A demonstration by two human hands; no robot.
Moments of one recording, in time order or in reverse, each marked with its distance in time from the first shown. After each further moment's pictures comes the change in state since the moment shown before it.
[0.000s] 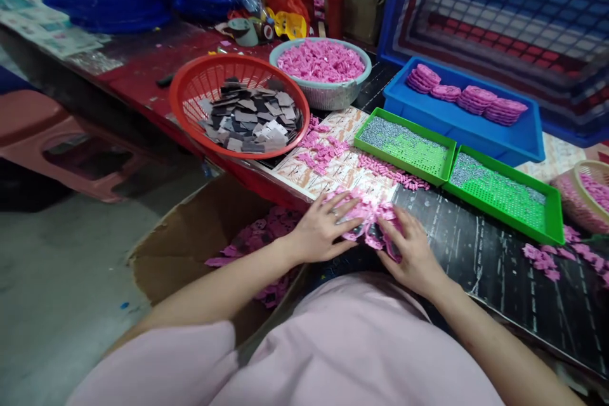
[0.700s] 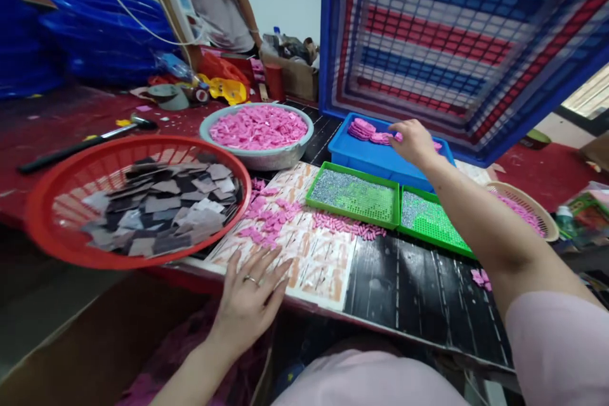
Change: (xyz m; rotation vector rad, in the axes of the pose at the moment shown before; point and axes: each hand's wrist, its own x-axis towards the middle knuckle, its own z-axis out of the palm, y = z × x) left_hand -0.007 -0.061 0.009 0.126 0.344 -0.132; right_hand 0.223 0.175 -0.156 -0.417 0.181 0.285
